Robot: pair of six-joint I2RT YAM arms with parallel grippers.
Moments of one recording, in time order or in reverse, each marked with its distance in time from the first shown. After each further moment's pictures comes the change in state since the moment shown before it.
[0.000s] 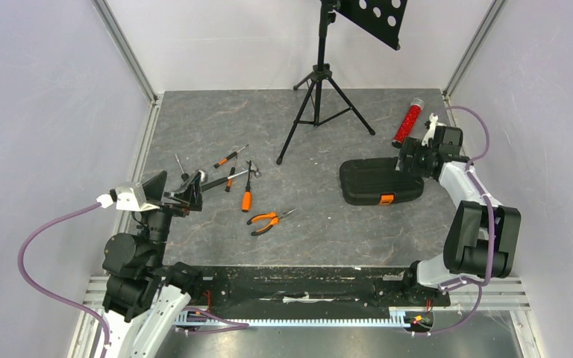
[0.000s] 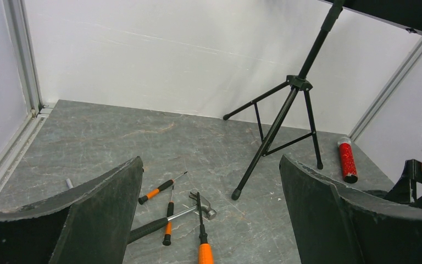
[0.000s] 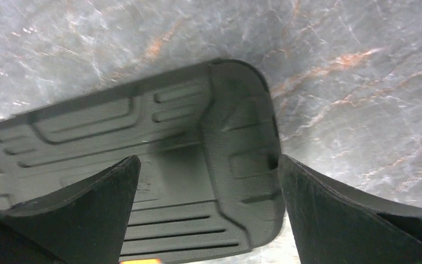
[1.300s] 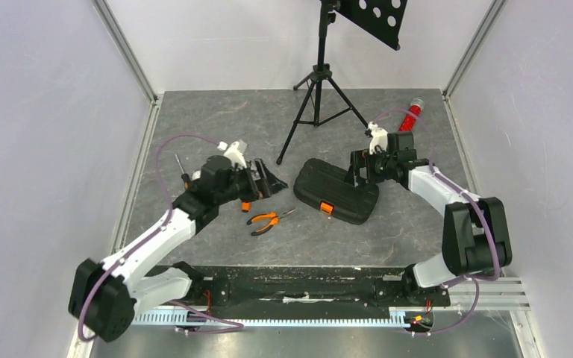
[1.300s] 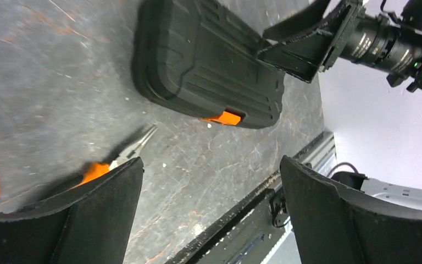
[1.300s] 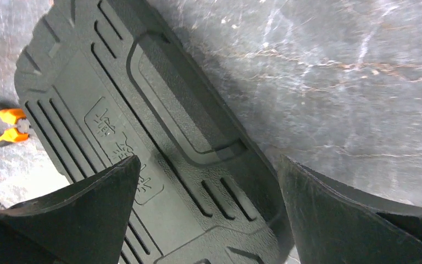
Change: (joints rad) left arm -0.127 0.850 0.010 0.138 0.529 -0.529; right arm 0.327 -0.011 -0.100 0.112 -0.285 -0.069
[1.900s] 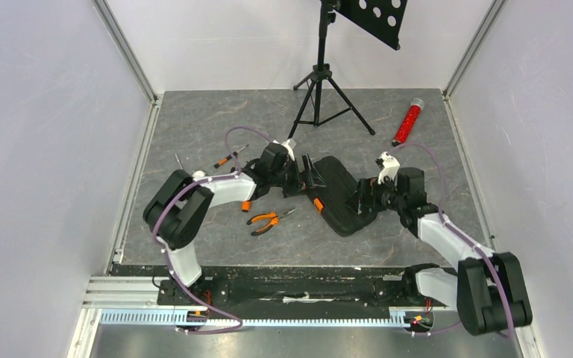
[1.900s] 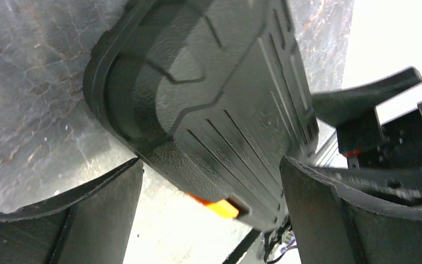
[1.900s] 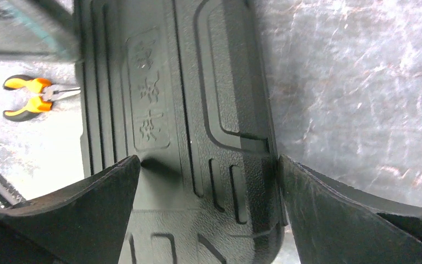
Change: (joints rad) left arm -0.167 0.755 0.281 0.284 0.053 -0.153; right arm 0.024 -0.287 -0.412 0.277 -0.045 0.109
